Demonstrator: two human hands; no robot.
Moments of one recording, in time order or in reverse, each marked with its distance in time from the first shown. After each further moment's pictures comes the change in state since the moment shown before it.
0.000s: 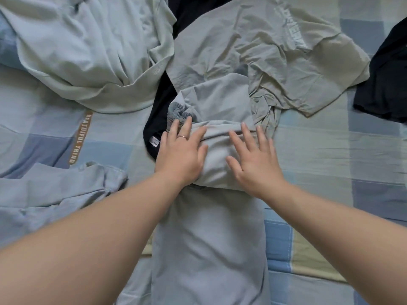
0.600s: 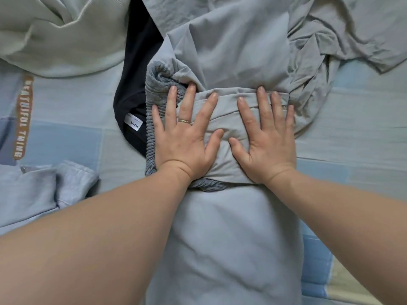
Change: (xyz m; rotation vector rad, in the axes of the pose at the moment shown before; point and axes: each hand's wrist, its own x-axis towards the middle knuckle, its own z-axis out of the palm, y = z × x) left_hand 0.061 -0.036 0.115 0.193 0.199 0.044; right_hand 0.077 0.041 0.119 -0.078 0.243 -0.069
